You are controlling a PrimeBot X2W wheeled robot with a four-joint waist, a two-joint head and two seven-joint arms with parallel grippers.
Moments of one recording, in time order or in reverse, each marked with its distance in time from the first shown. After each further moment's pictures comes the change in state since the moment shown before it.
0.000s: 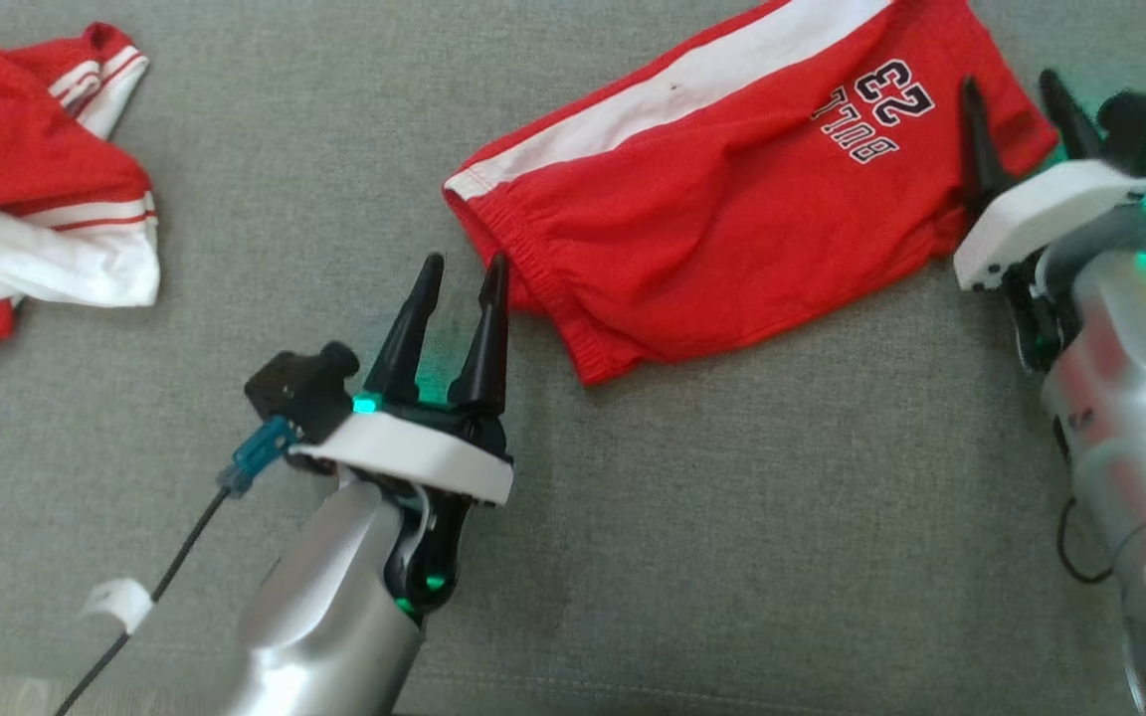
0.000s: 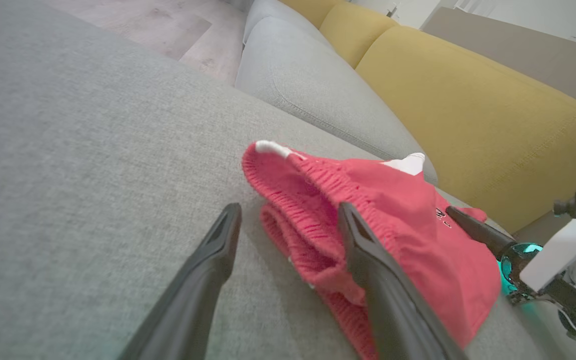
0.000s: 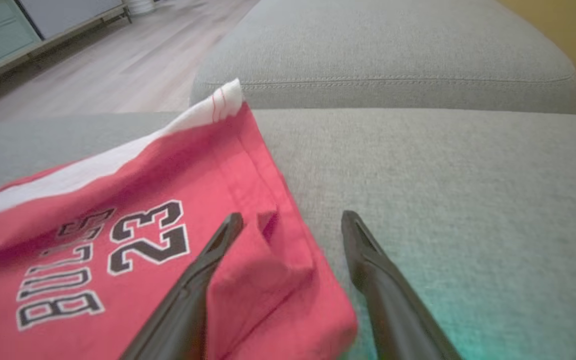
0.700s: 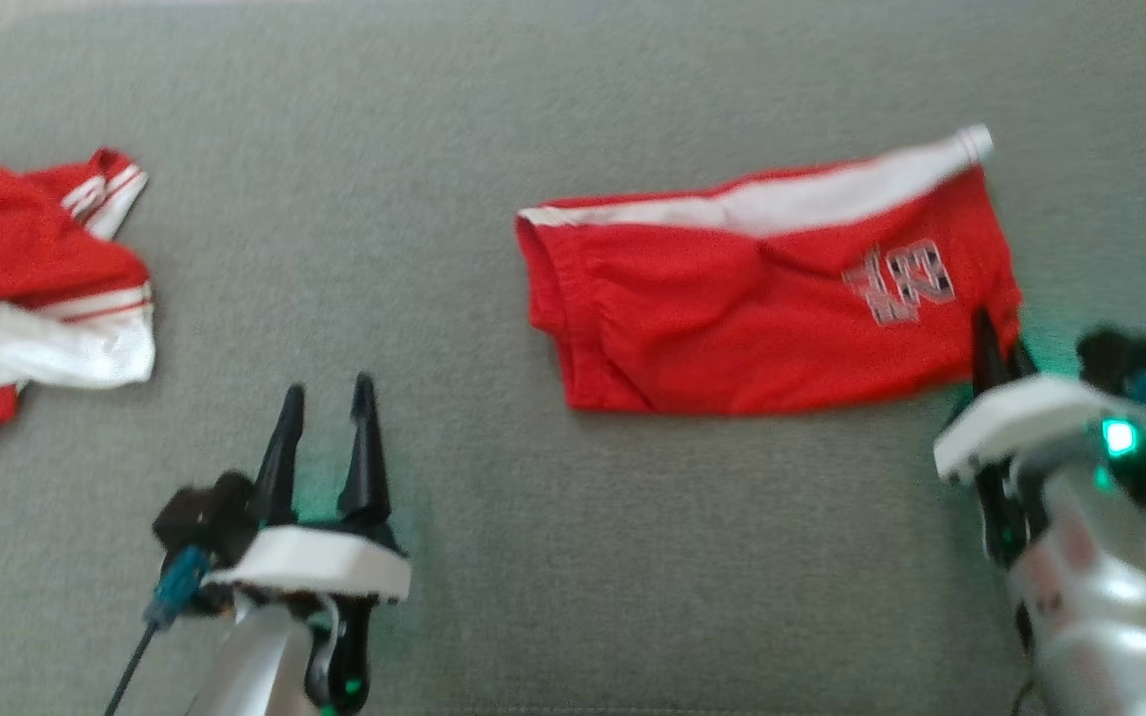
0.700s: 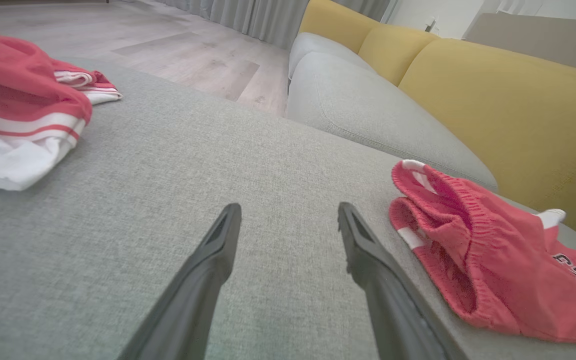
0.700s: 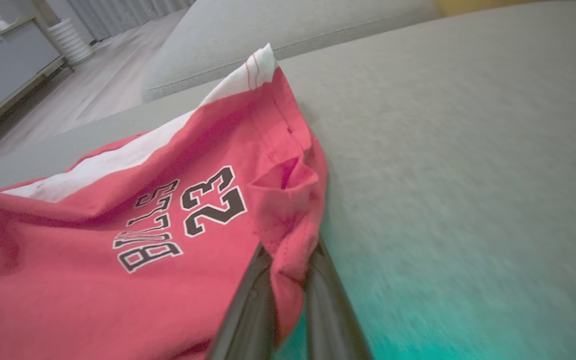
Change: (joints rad) left arm 0.231 0.001 0.289 -0.012 0.240 0.038 0.000; right arm 0.331 0.061 -0.167 -0.085 0.076 0.000 0.001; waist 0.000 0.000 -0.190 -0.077
